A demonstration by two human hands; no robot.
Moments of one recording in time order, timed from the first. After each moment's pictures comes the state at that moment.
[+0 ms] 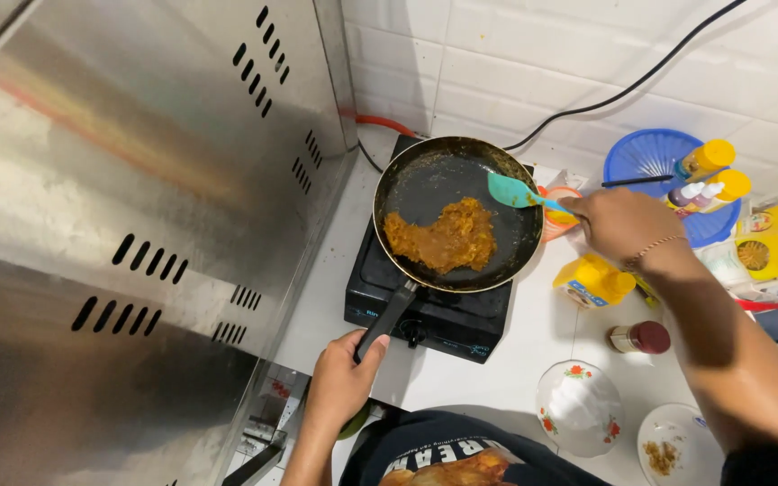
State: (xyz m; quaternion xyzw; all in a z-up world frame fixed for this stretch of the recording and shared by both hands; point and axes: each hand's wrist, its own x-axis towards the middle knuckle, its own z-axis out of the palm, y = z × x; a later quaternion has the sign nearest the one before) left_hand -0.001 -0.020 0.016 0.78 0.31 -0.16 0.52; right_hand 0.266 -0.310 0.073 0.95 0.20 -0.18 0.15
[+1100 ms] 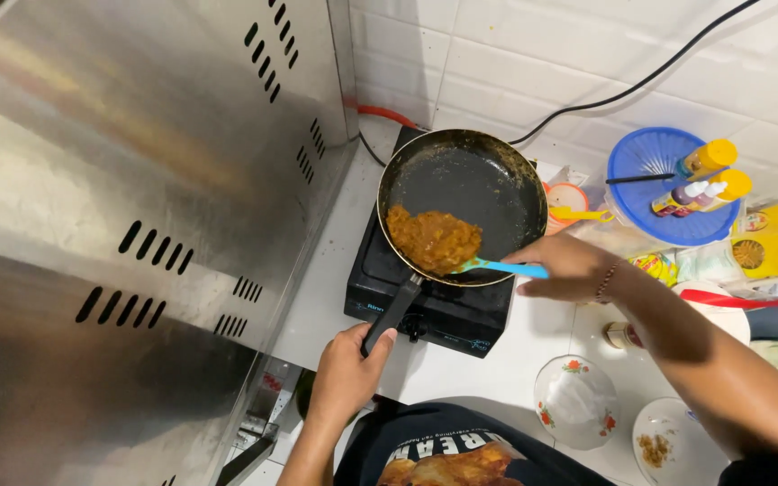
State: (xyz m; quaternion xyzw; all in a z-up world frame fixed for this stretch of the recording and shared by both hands) left_hand 0.002 -0.017 0.013 0.81 0.29 -0.17 0.49; right_hand 0.254 -0.300 -0.009 0.86 0.39 -0.33 -0.08
